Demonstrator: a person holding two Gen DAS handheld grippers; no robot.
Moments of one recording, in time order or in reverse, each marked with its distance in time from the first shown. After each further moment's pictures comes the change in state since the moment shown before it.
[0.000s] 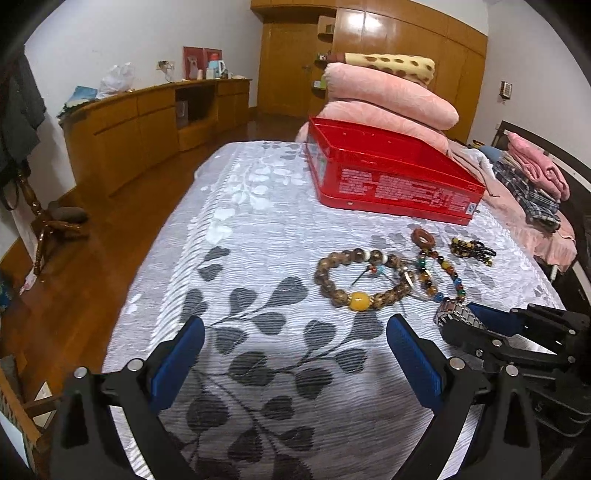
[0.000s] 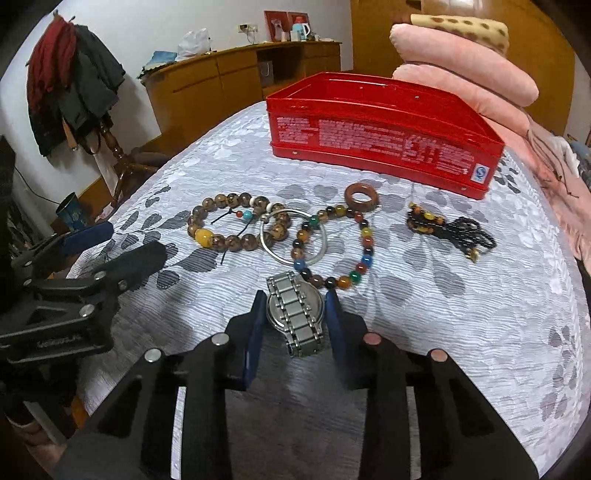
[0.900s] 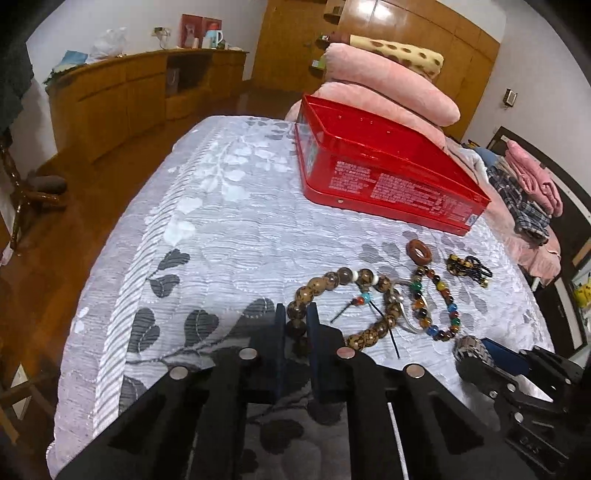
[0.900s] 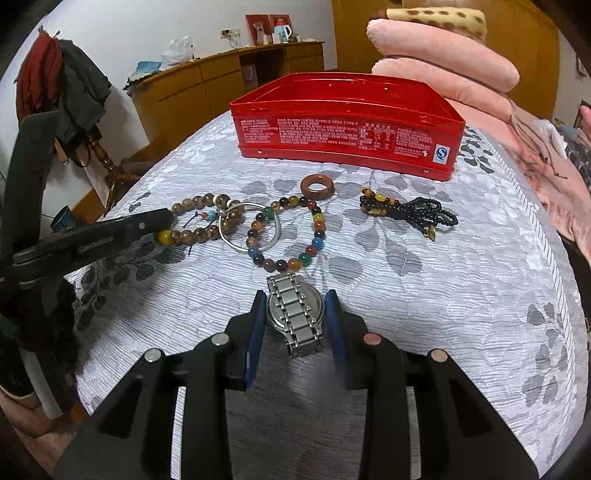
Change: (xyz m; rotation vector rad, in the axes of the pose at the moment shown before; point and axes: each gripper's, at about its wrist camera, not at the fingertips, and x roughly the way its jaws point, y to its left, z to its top) left arm 0.034 0.000 0.021 -0.085 0.100 -0.094; right arm -0.010 -0.029 -0.011 0.059 -0.001 -0.016
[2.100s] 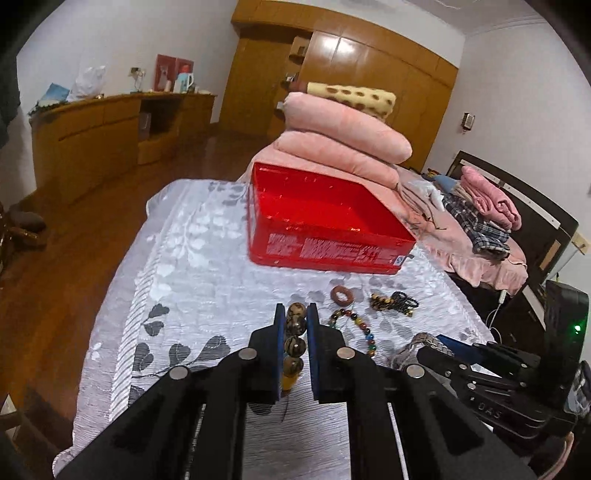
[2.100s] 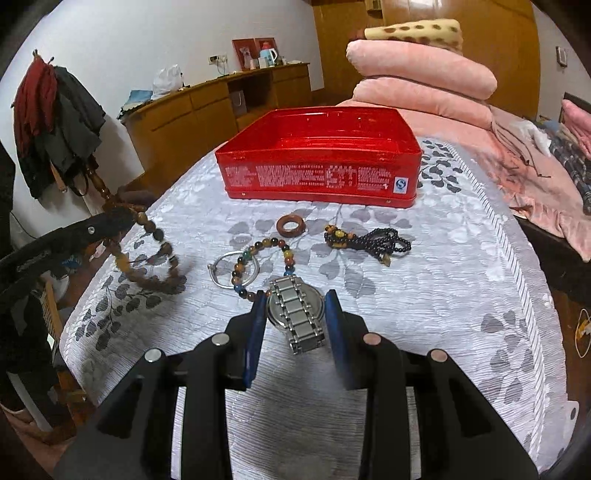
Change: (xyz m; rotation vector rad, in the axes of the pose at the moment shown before) left arm -0.071 -0.035 0.012 0.074 -0.183 -0.118; right arm -0.042 -0.021 0.010 0.056 -0.096 -0.009
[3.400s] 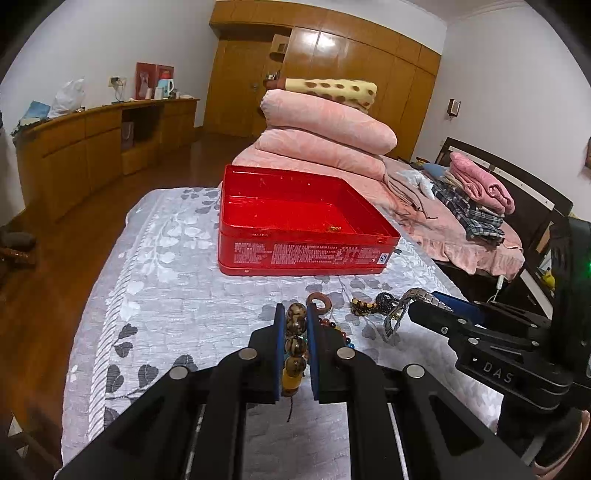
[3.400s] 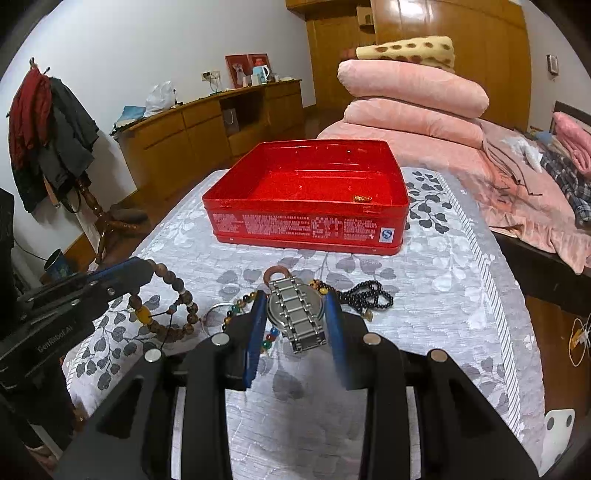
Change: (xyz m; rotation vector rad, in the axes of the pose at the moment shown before) left arm 0.023 -0.026 0.009 0.065 0.016 -0.014; right arm -0.005 -0.006 0.039 0.005 -0.065 -0.037
